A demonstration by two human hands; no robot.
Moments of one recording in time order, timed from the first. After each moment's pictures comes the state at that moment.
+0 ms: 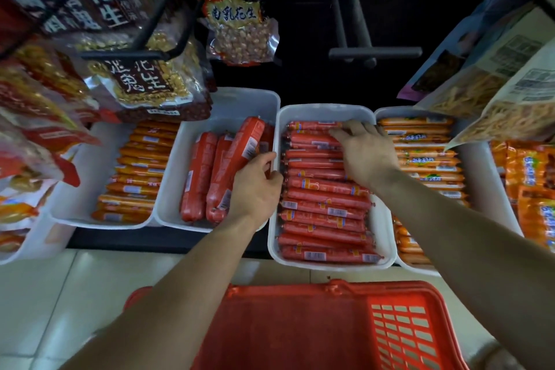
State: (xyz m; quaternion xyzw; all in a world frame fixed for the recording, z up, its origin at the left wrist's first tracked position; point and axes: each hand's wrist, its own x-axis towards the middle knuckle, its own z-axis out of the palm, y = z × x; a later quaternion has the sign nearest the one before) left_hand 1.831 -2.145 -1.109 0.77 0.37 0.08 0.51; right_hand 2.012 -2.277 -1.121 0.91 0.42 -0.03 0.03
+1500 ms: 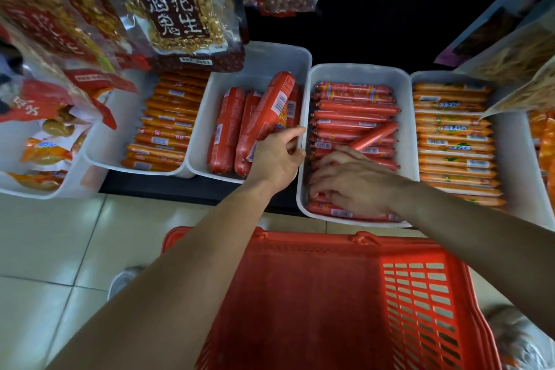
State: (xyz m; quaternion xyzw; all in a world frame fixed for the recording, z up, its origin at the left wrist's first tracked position) left_hand 1.797 -2.136 -1.127 0.79 0.32 0.04 0.53; right_hand 1.915 -2.293 -1.121 0.69 0.68 -0.23 0.03
